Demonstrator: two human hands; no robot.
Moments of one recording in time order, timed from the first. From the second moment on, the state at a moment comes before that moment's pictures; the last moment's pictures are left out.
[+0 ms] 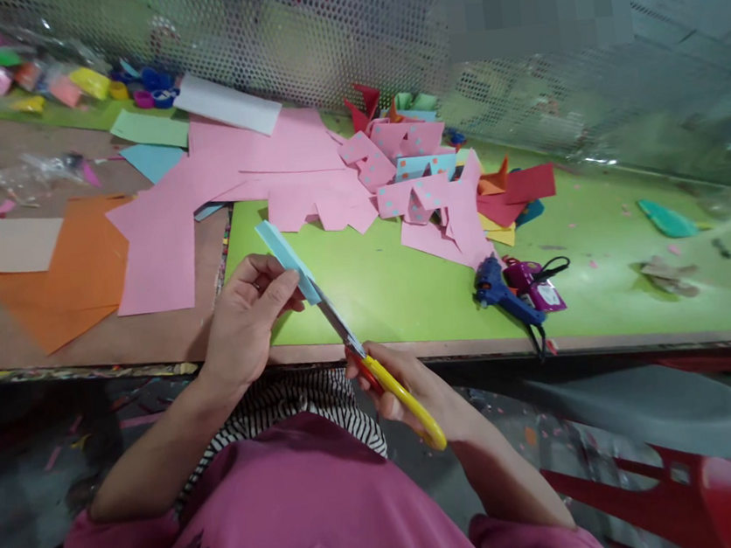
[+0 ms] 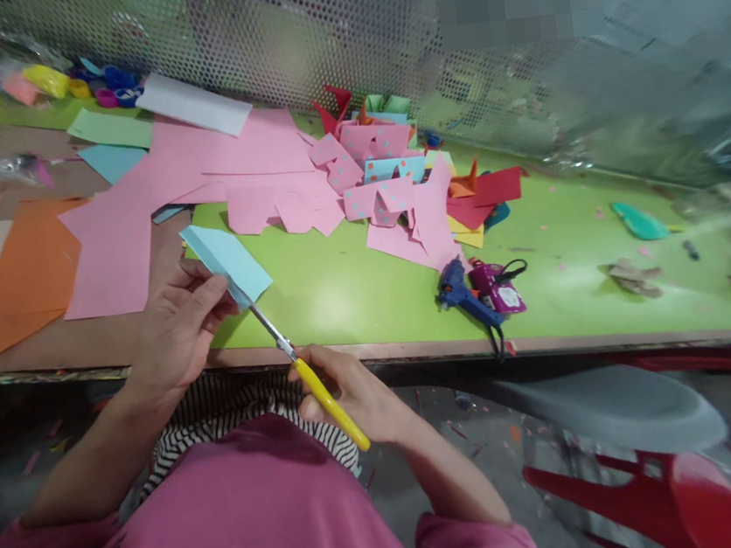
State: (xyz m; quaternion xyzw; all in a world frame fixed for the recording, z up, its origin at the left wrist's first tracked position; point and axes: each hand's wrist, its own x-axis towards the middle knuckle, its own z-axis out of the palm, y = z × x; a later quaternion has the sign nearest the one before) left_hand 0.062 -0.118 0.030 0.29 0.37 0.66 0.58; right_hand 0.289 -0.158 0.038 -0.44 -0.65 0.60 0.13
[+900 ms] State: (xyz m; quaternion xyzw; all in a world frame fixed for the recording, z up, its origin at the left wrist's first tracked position) left_hand 0.063 -0.124 0.031 0.32 0.37 0.64 0.59; right_hand 0.284 -0.166 0.041 -0.46 -0.64 0.59 0.17
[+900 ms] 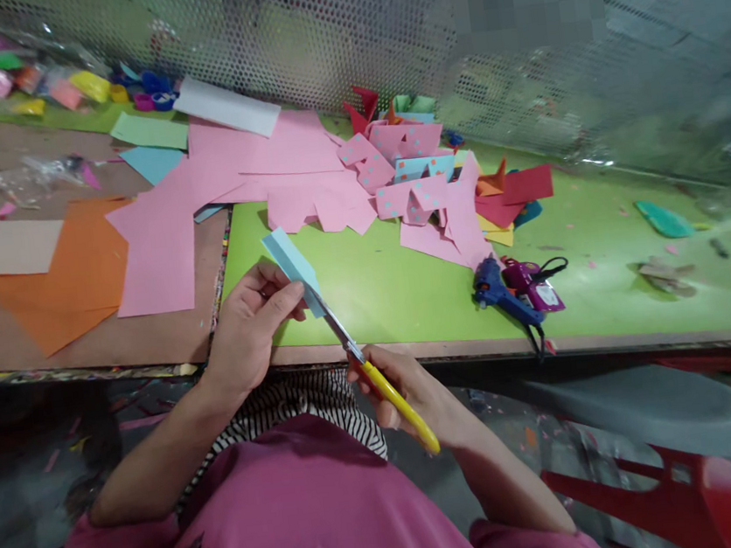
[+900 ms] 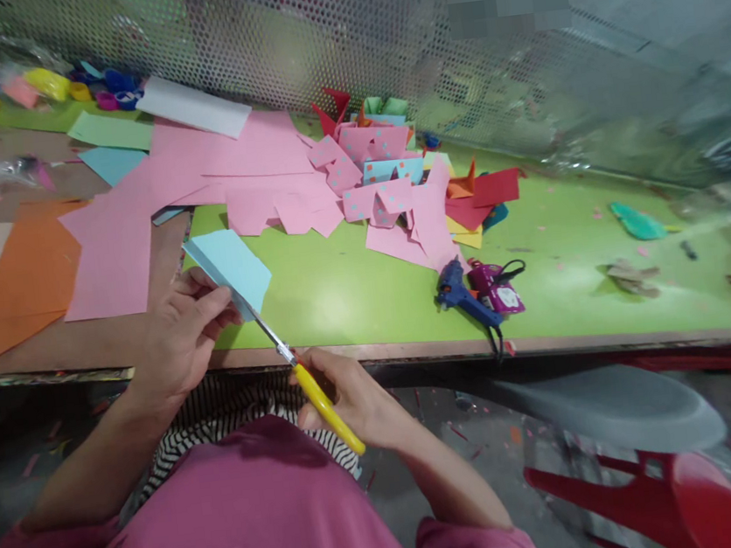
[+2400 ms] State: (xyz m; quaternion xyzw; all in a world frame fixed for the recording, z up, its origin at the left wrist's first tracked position) left_hand 0.010 -0.124 0.057 0.62 0.52 0.41 0.42; right_hand 0.285 -0.175 0.047 -0.44 -0.66 0.60 0.13
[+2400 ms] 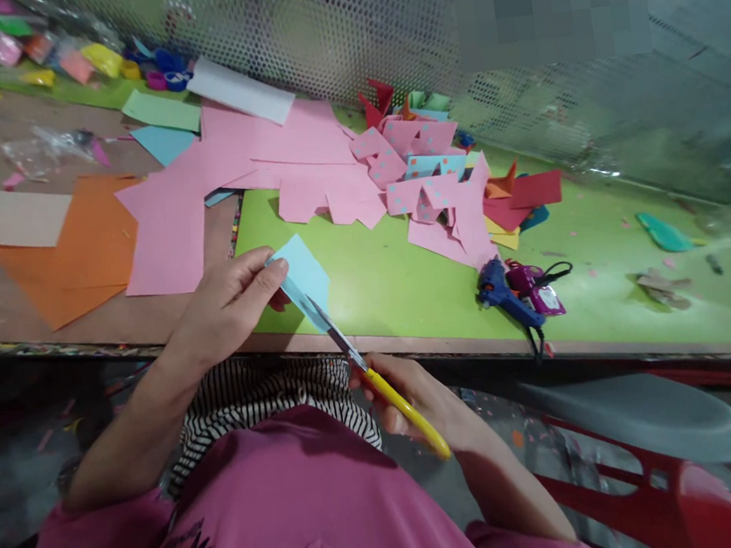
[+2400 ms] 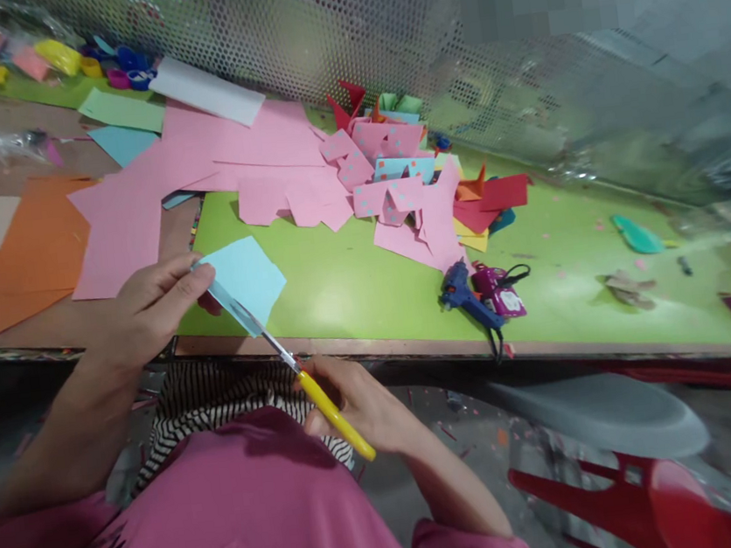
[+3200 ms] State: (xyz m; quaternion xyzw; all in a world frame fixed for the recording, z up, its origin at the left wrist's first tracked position) left_hand 0.009 -0.122 0.054 0.62 0.53 0.40 0.42; right_hand 0.281 -0.176 0.048 -0.46 -0.62 0.63 0.10
